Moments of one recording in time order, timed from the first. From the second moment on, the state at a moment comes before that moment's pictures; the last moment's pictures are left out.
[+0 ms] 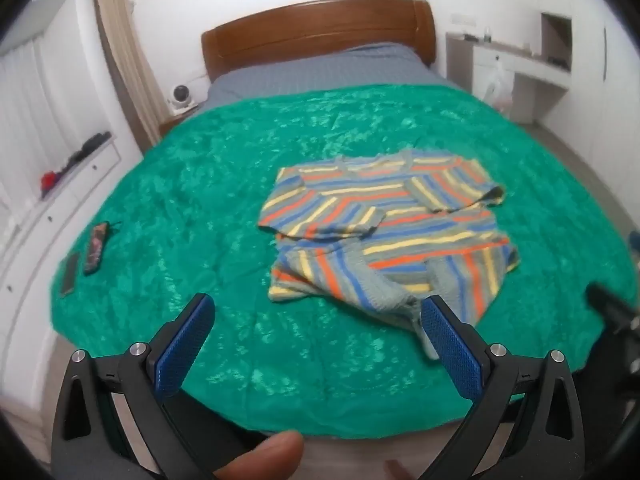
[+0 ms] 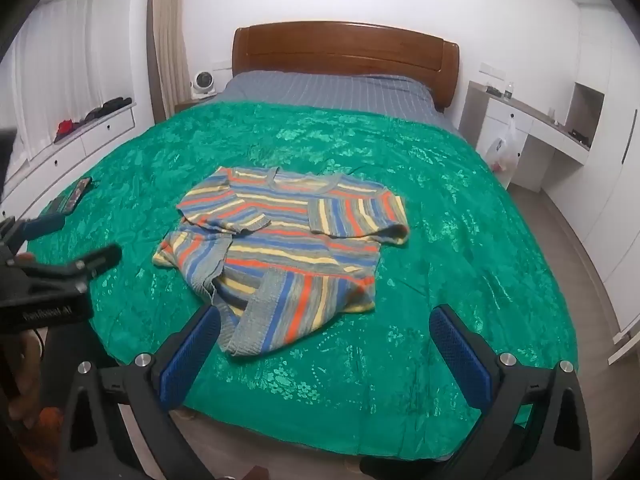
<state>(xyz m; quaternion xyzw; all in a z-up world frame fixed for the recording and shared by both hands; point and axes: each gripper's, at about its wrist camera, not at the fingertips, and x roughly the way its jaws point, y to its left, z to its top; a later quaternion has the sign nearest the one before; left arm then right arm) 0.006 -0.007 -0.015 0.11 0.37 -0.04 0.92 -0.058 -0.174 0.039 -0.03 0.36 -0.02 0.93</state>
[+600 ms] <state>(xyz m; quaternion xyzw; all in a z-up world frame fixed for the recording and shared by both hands) 0.009 -0.002 -0.025 0.10 0.39 -0.05 0.91 -0.051 -0.180 0.034 0.01 0.37 -0.01 0.93</state>
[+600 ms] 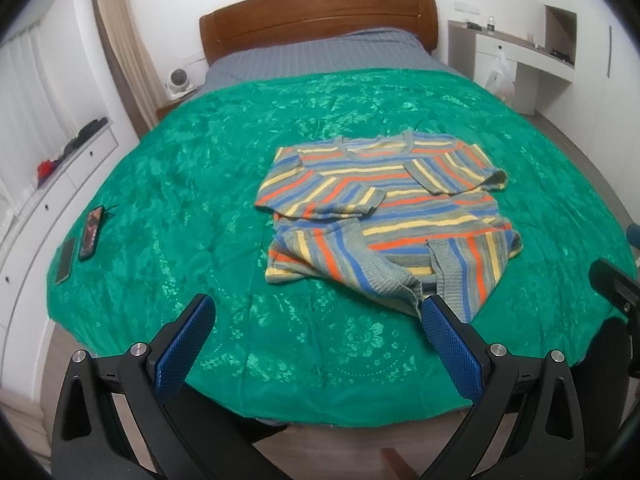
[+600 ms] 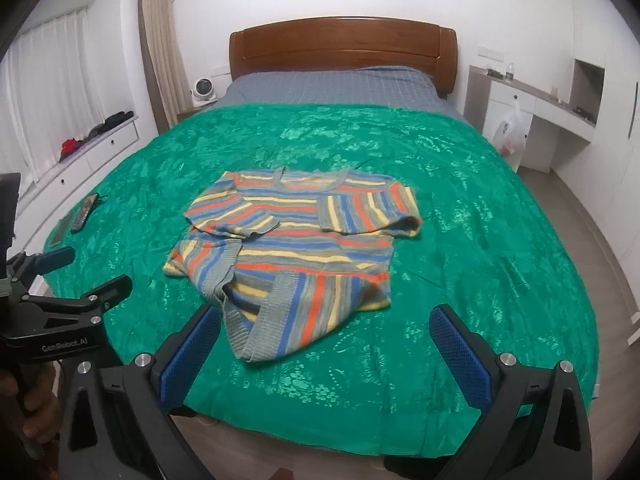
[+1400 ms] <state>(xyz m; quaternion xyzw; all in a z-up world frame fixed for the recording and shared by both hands) 0.006 -0.007 -0.029 0.09 0.41 -0.06 0.91 -0.052 -0.163 0.033 0.01 0.40 -0.04 0.92</state>
